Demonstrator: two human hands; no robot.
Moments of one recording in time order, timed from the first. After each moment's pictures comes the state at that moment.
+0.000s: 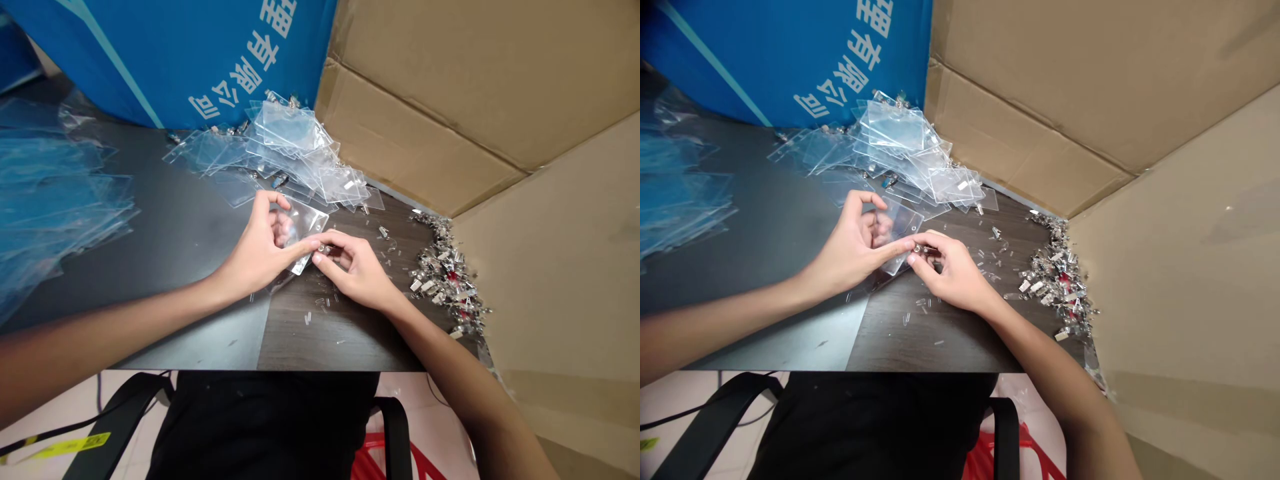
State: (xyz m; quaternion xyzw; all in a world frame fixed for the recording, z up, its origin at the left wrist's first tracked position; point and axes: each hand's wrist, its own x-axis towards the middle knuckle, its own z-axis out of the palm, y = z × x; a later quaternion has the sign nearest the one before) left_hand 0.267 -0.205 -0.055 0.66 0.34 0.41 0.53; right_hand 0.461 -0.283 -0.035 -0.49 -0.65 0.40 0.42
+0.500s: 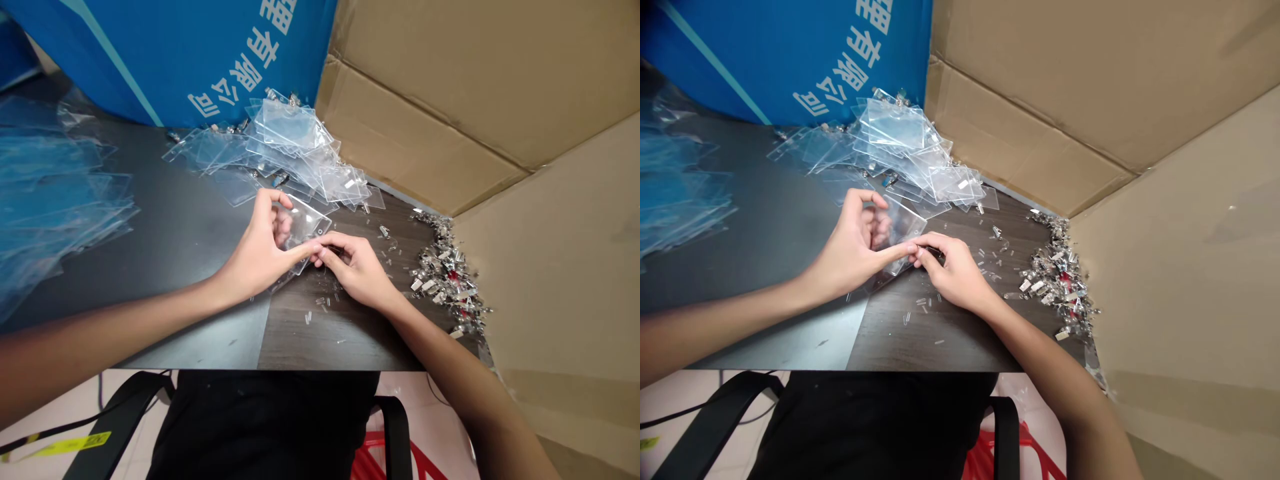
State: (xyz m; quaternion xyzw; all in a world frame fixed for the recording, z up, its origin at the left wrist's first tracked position) left_hand 0.267 -0.208 -0.051 0.70 0.34 0.42 0.47; right_hand 0.462 -0.280 -0.038 -0.50 -0.66 0.38 0.42
